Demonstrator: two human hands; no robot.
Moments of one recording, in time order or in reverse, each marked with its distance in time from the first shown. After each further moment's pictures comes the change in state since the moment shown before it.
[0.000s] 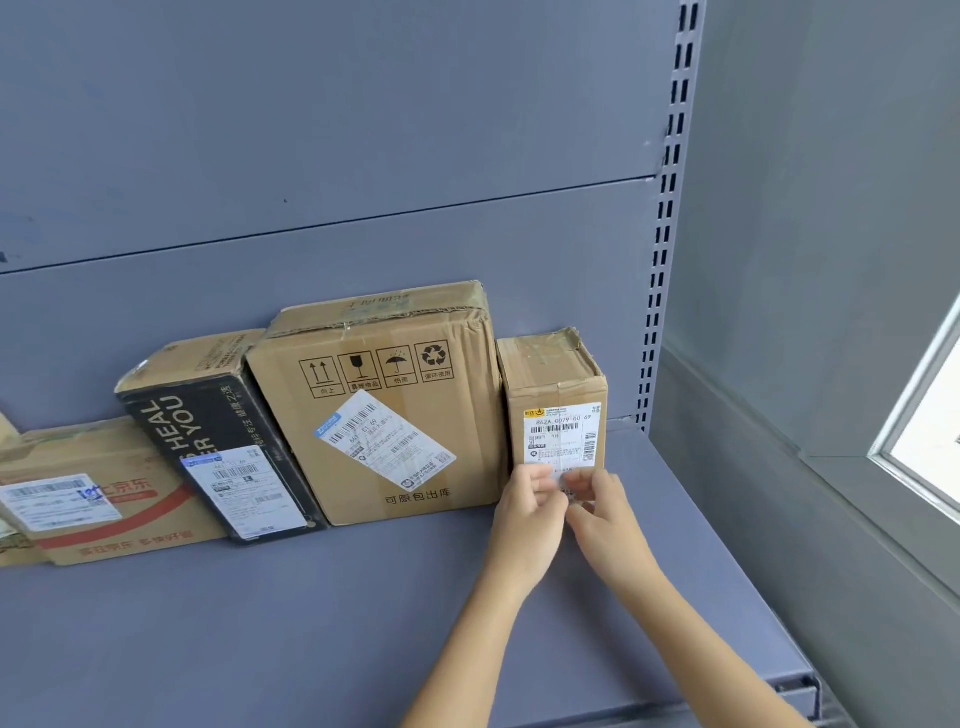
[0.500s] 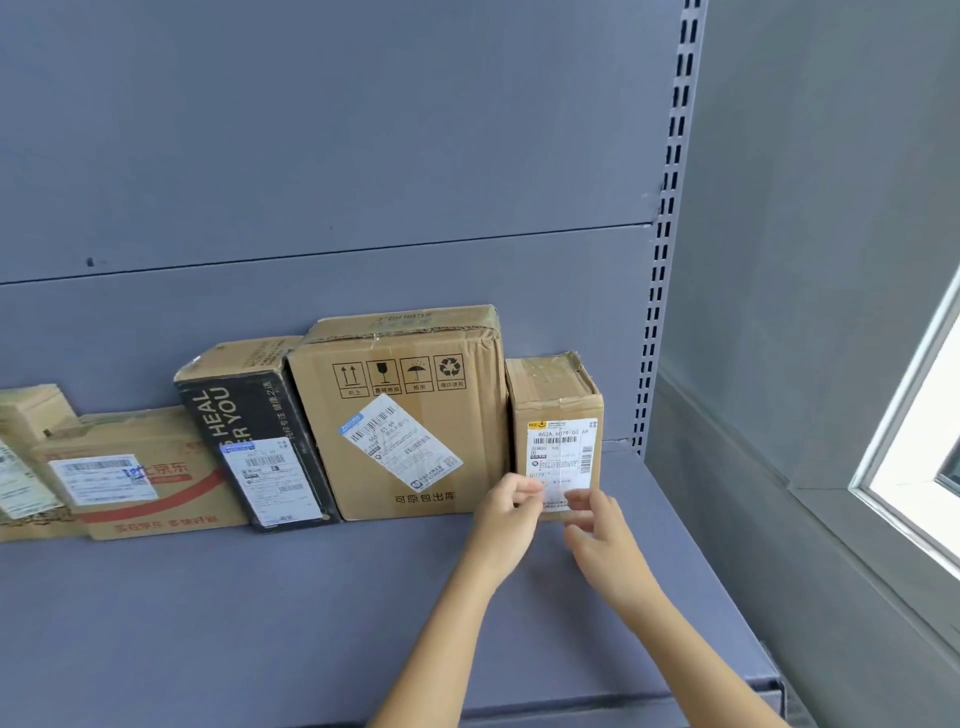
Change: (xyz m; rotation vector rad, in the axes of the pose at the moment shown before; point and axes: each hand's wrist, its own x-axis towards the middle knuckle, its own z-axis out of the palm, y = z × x) left_hand -0.012 0.008 -0.019 0.063 0.002 -0.045; right_hand -0.023 -0.006 -0.013 -0.076 -0.092 -0.034
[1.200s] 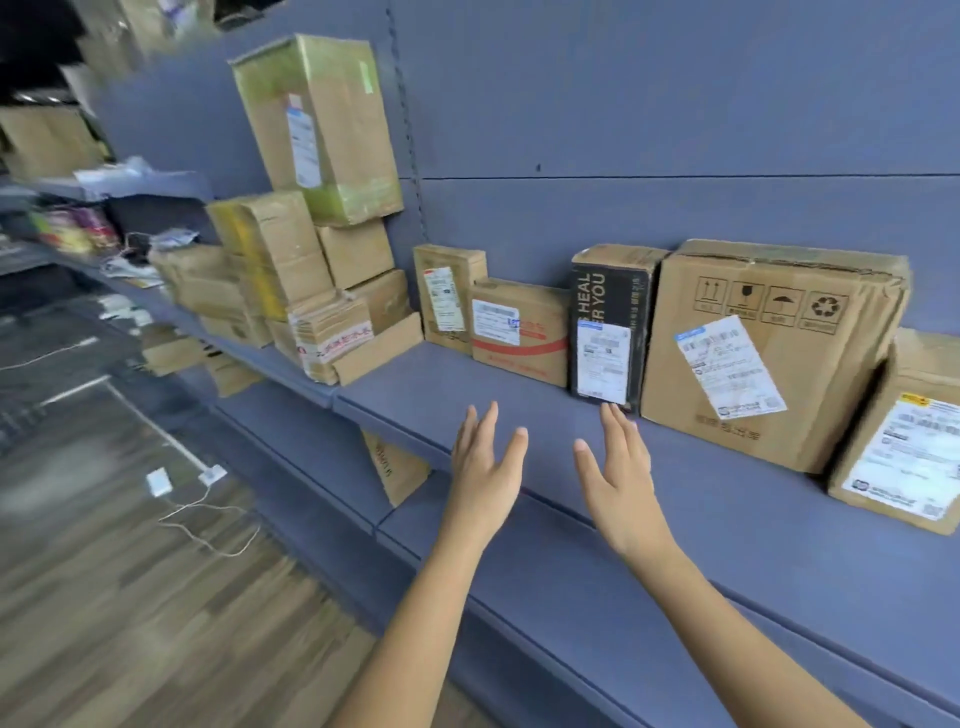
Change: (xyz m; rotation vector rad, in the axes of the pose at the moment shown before) left_hand -0.228 -0.049 -0.178 0.127 0.785 -0.187; right_hand -0.126 -0.106 0.177 -0.090 -0.467 -0.453
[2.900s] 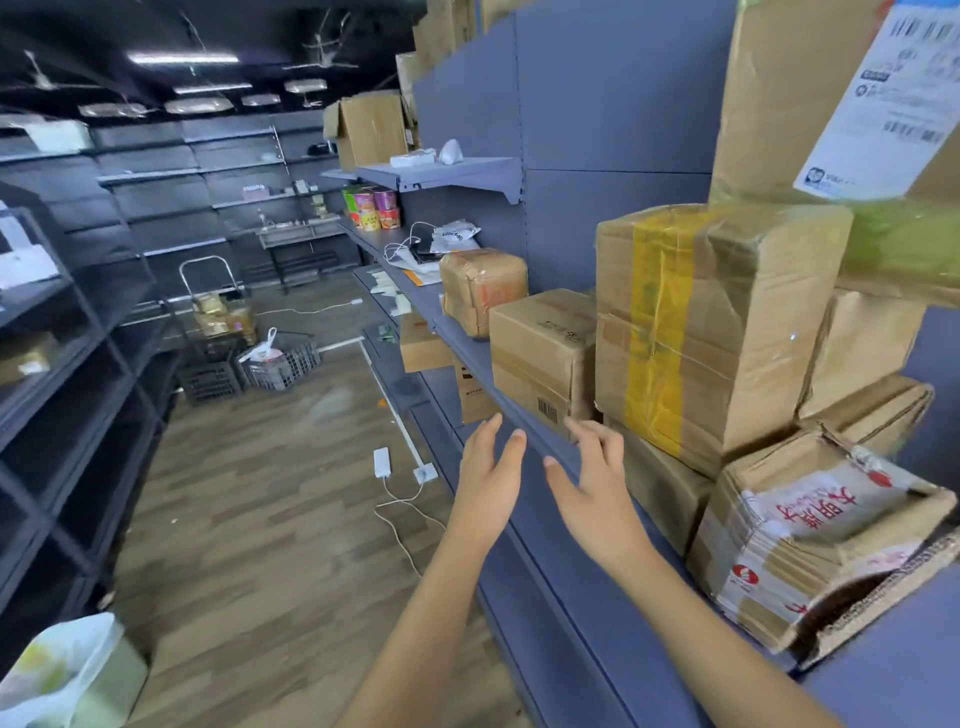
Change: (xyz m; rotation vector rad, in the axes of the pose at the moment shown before) left_hand 0.347 -0.247 -0.436 -0.169 0.464 -0.207; right_hand 0.310 -0.215 0.556 0.243 -0.448 -0.302
